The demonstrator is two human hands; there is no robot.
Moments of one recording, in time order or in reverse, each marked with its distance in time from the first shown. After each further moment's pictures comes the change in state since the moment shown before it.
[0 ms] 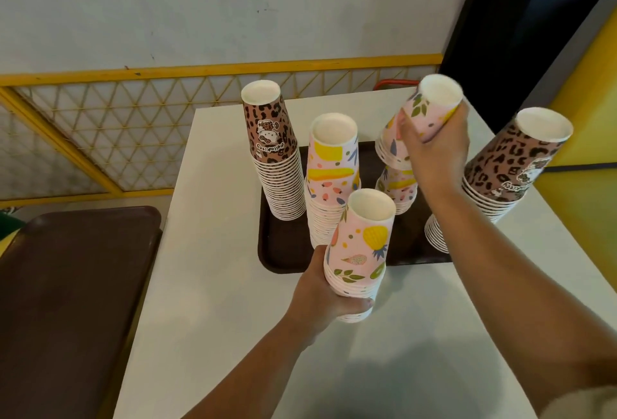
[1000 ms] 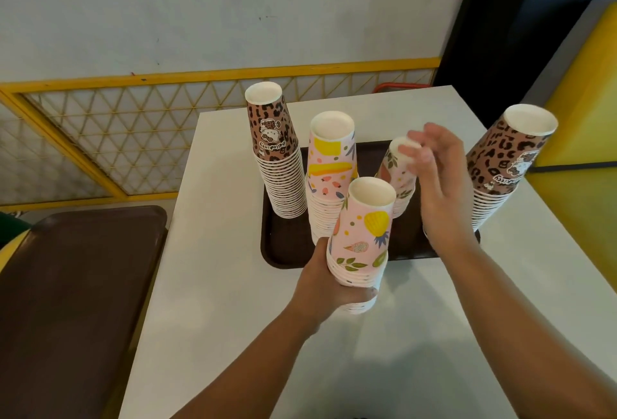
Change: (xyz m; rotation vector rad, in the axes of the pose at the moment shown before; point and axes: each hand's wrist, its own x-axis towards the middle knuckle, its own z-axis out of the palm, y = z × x) left_hand -0.004 0.009 0.002 0.052 0.001 0.056; right_hand -0.067 -0.011 -0.039 0.301 -0.217 -0.107
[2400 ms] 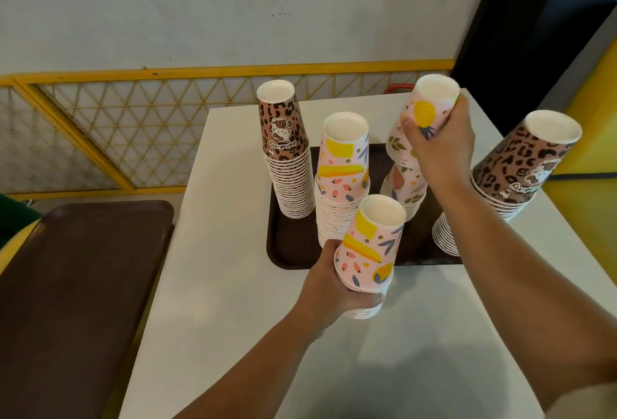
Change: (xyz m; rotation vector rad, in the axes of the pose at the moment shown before) left_hand 0.002 0.003 0.000 0.054 -0.007 -0.043; right_hand 0.077 0.027 0.019 -0.355 0.133 0.074
